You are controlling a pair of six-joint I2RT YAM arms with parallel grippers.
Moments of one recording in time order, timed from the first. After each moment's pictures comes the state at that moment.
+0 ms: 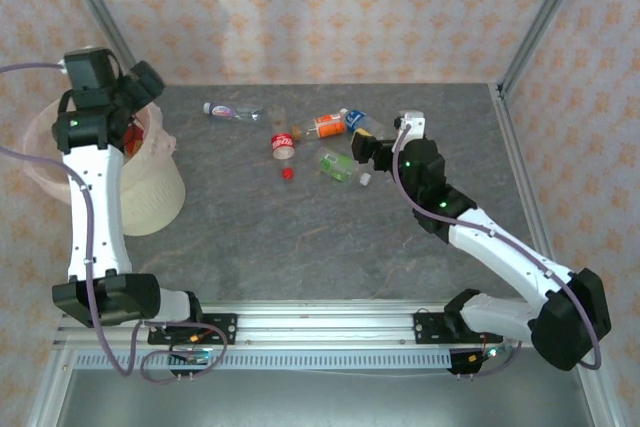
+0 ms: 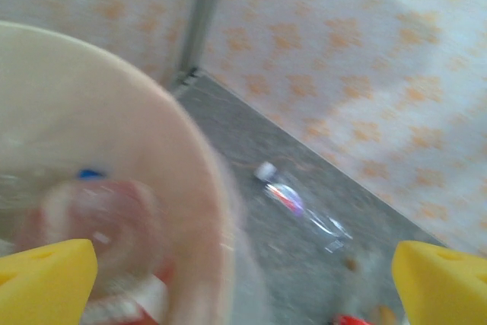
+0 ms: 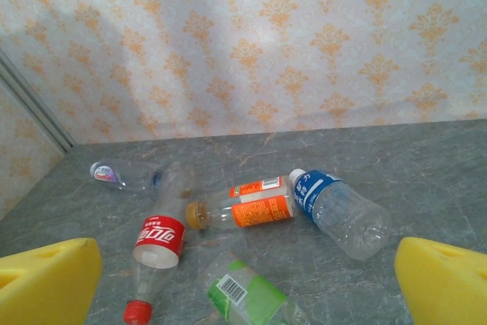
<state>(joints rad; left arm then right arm) 0.23 1.37 1.71 -0.88 -0.10 -0.48 0.59 1.14 0.83 0.11 0.27 0.33</state>
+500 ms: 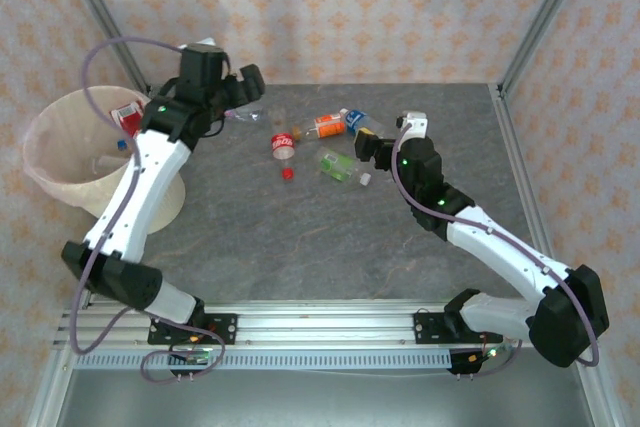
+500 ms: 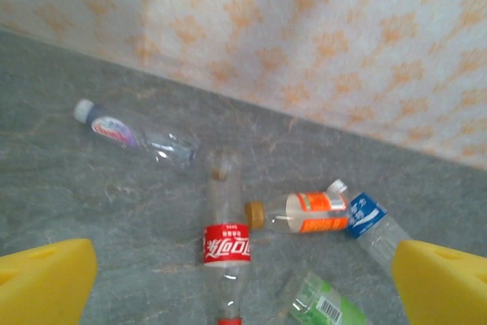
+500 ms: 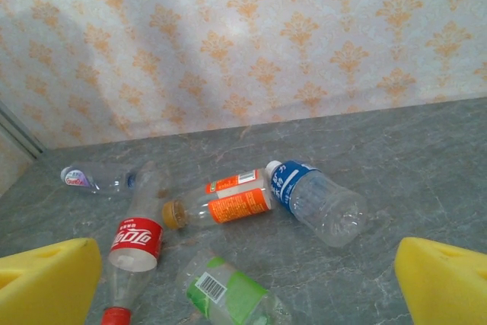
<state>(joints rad) -0.26 1.53 1.73 -0.80 -0.21 -0.53 0.58 1.15 0.84 0.07 0.33 0.36</state>
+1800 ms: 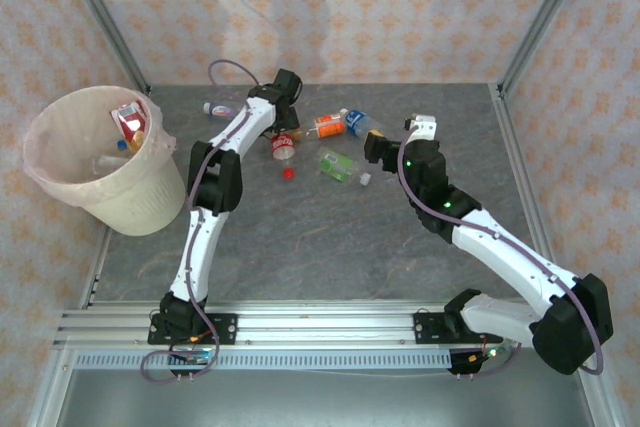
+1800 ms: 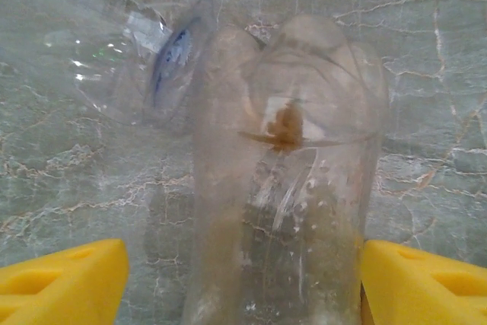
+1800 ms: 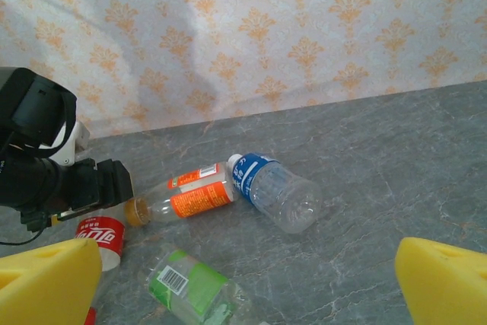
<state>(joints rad) -0.28 2.52 2.31 -0.96 -0.31 -0.62 0.57 1.11 0.84 -0.02 0.41 0.37</state>
